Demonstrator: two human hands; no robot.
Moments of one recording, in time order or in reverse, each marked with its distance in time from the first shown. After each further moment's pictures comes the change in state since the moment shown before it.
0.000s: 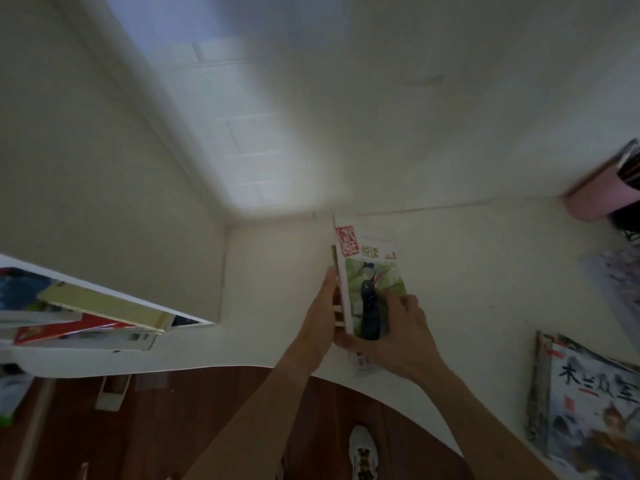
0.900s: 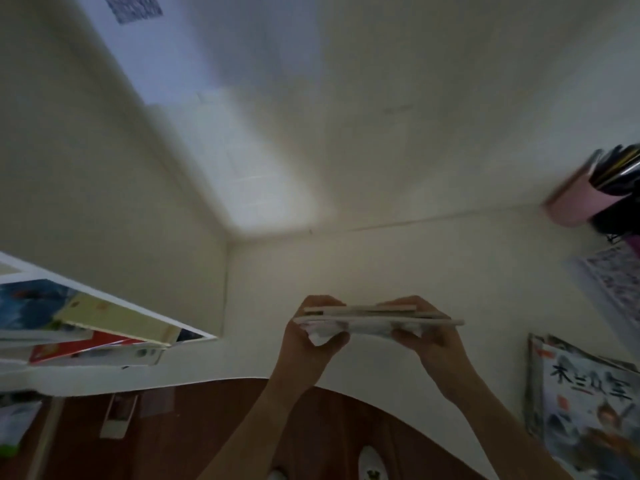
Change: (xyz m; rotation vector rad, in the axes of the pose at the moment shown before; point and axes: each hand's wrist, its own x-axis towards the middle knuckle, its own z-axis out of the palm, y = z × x) left_hand -0.022 -0.026 -0.036 0.445 0.066 0.666; right_hand -0.019 0.041 -0.033 0.828 0.145 -0.301
